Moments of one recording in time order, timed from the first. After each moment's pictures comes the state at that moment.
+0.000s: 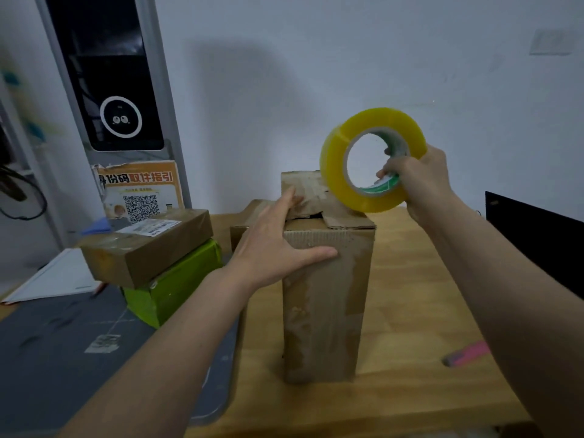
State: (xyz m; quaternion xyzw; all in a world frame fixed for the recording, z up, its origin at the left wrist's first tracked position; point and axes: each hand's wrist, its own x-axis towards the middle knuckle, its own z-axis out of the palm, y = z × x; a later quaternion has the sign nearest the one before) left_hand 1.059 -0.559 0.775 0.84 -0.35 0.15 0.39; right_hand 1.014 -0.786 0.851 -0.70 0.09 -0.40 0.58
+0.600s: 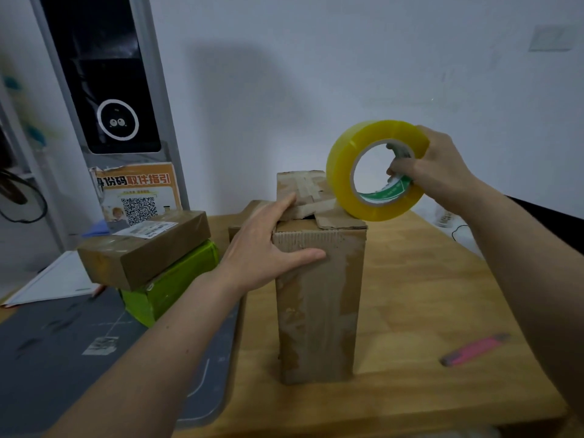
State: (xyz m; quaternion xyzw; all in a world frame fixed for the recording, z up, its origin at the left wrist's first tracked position) left_hand 1.065 -0.555 0.771 0.84 -0.37 0.16 0.37; right_hand 0.996 -0.813 0.866 -0.84 0.02 -0.36 0.41
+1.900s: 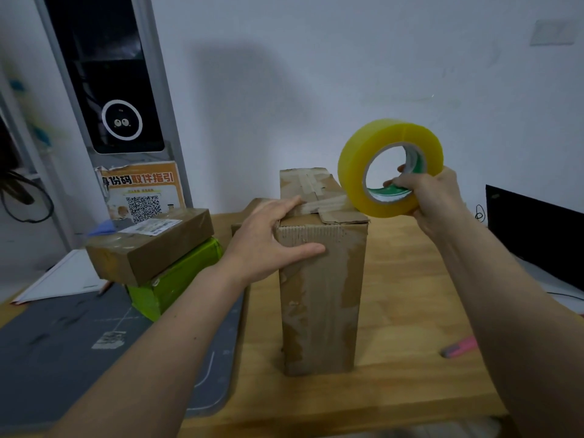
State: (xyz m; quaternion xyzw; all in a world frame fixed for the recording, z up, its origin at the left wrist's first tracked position) left_hand 1.061 -0.550 0.774 0.83 -0.38 0.16 0.38; right_hand 0.996 -0.810 0.823 -0.65 0.11 -0.36 0.66
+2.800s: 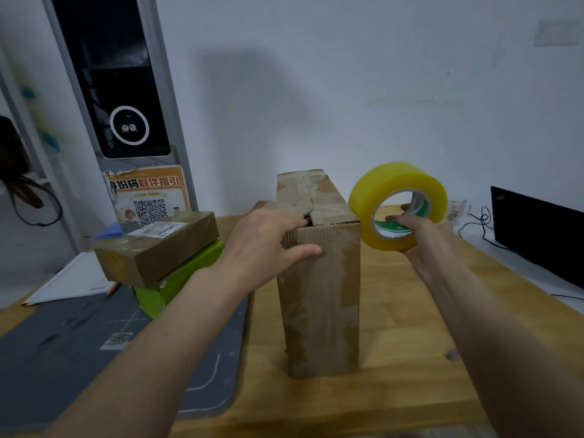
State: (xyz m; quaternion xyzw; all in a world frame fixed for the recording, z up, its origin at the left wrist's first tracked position) left_hand 1.035 -0.547 0.794 0.87 -0.39 0.25 0.18; right_hand 0.995 -0.801 0.763 -0.53 0.13 -0.35 0.76
